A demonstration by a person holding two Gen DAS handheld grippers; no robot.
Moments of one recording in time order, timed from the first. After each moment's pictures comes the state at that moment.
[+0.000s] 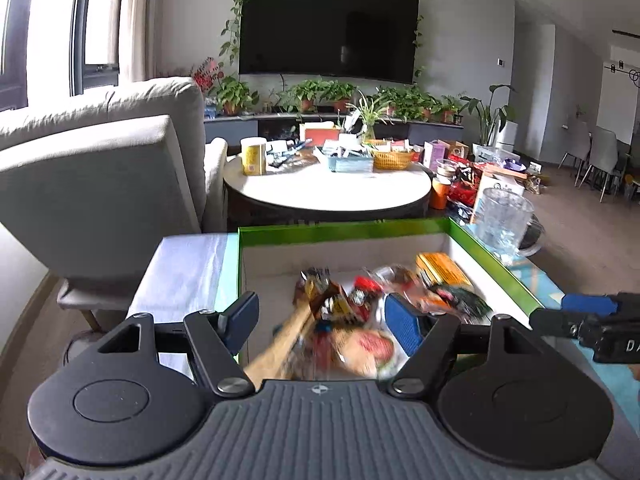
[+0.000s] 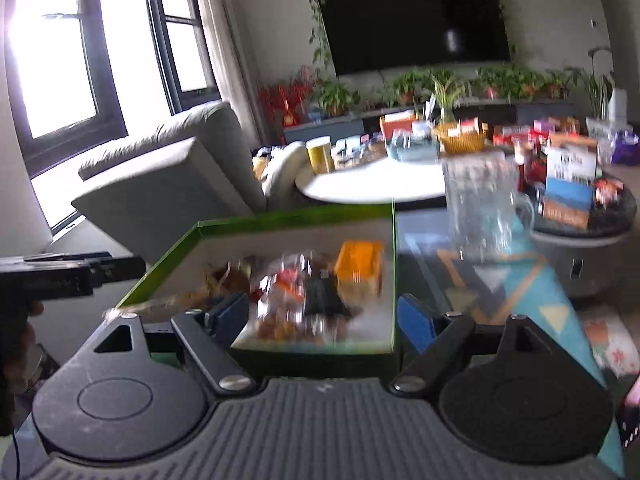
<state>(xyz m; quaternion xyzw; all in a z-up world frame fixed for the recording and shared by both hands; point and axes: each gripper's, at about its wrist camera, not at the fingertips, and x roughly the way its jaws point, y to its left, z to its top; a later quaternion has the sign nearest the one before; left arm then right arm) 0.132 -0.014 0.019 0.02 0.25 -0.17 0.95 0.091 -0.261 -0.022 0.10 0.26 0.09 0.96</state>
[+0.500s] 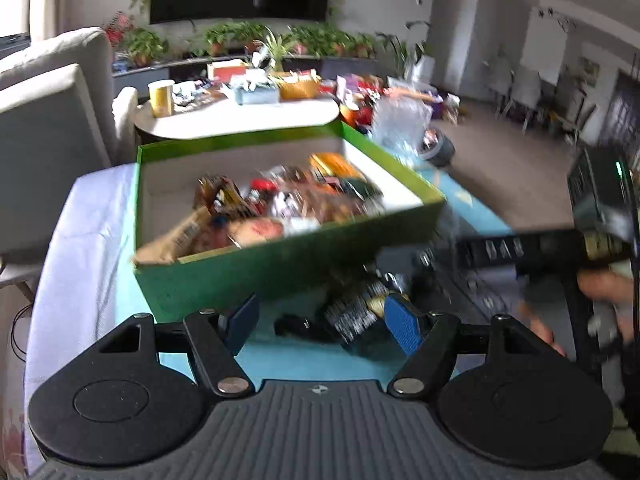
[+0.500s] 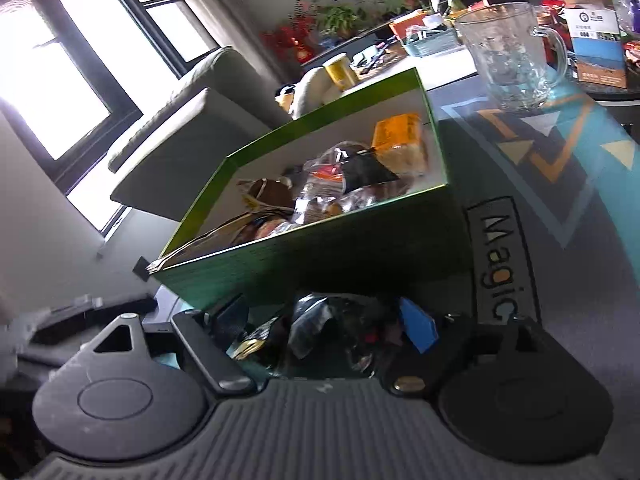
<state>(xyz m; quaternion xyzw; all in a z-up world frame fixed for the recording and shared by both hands) 0.089 -0.031 -0.010 0.06 0.33 -0.30 0.89 0.103 -0.254 -0.062 0.23 0.36 0.14 0.89</state>
